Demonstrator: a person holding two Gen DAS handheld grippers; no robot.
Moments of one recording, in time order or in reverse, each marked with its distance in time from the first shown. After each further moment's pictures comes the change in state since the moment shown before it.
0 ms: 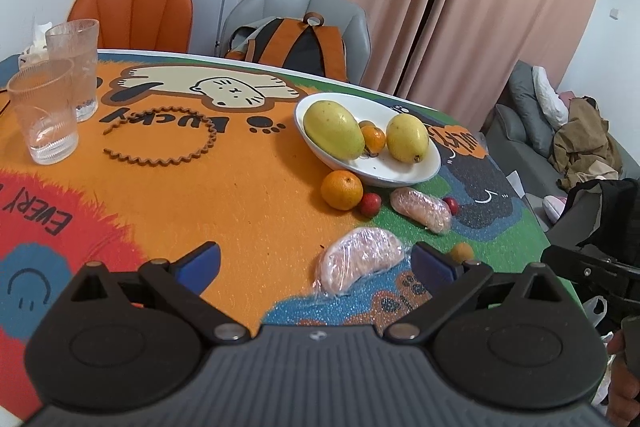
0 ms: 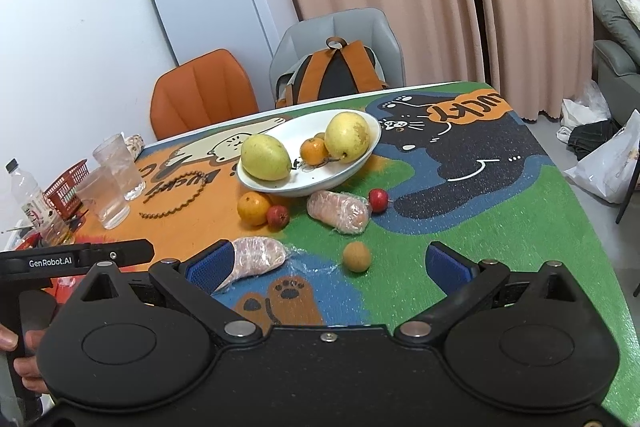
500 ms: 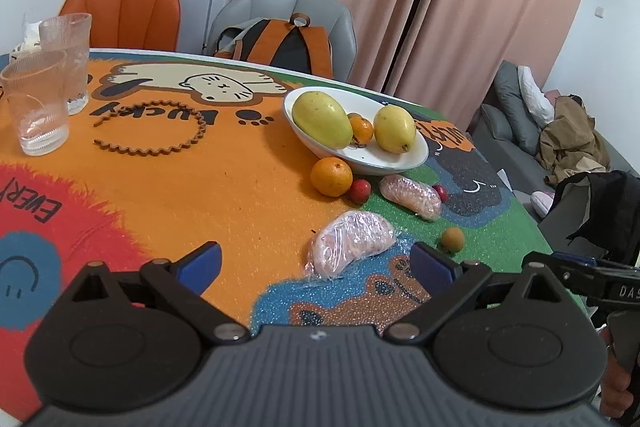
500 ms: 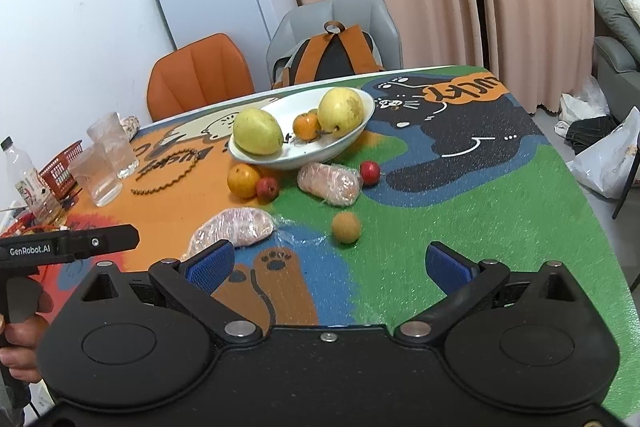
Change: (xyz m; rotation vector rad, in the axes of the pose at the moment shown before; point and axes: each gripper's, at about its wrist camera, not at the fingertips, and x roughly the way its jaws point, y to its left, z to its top) left arm 0.000 0.004 -0.019 0.013 -0.018 -0.045; right arm 0.007 -0.005 -0.020 -0.023 0.032 -0.006
